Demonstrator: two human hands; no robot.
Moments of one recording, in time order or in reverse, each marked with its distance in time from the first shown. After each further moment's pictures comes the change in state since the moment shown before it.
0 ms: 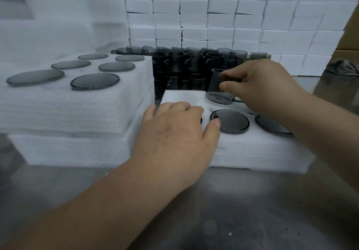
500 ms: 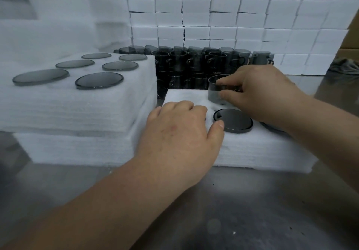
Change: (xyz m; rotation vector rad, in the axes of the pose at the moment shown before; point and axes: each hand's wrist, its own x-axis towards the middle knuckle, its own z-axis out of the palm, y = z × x) left_hand 0.000 -0.002 0.004 -0.007 0.006 0.018; right_hand -0.008 -0.007 0.002 -0.261 -0.022 -0.225
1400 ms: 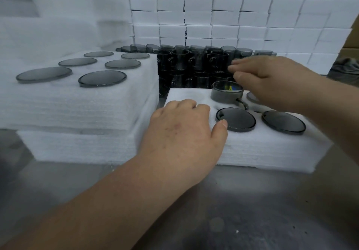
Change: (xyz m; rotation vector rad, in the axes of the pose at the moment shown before) left_hand 0.000 0.000 -0.001 0.022 -0.022 0.000; right_hand 0.006 0.015 -0.016 0.104 -0.136 0.074
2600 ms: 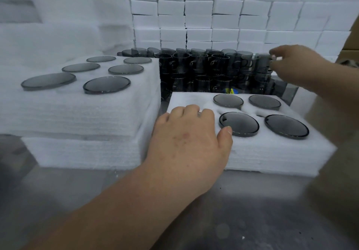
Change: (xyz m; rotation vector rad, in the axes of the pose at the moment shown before) left_hand -0.001 0.000 0.004 0.139 0.037 0.049; right_hand 0.044 0.072 -0.002 0.019 0.121 0.444
